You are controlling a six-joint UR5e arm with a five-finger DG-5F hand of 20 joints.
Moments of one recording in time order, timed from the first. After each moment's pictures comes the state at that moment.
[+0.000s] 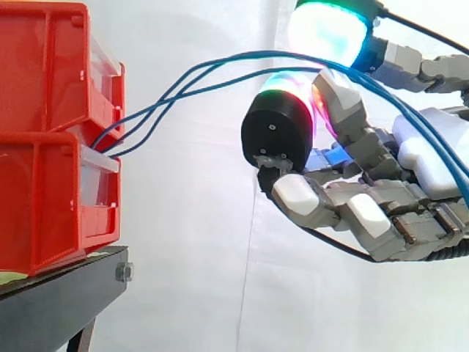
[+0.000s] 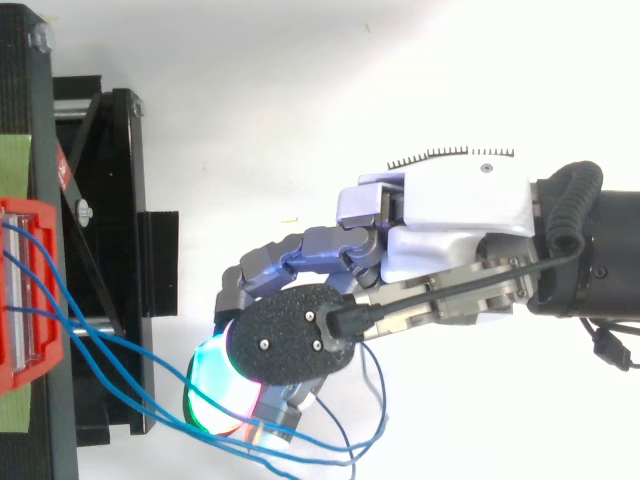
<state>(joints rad) 0.17 -2.19 -1.22 -3.02 -1.38 0.57</state>
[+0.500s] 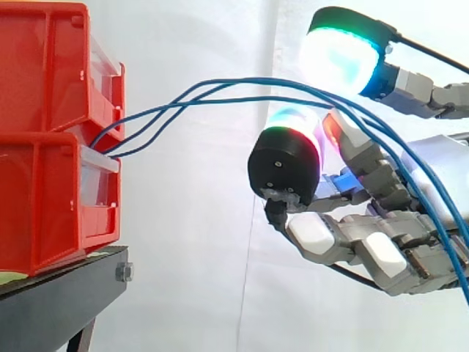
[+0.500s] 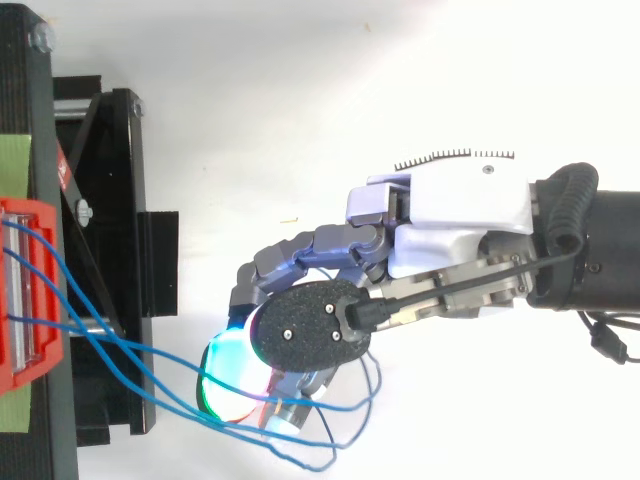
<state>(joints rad) 0.17 -2.19 -1.27 -2.98 -1.38 0.57</state>
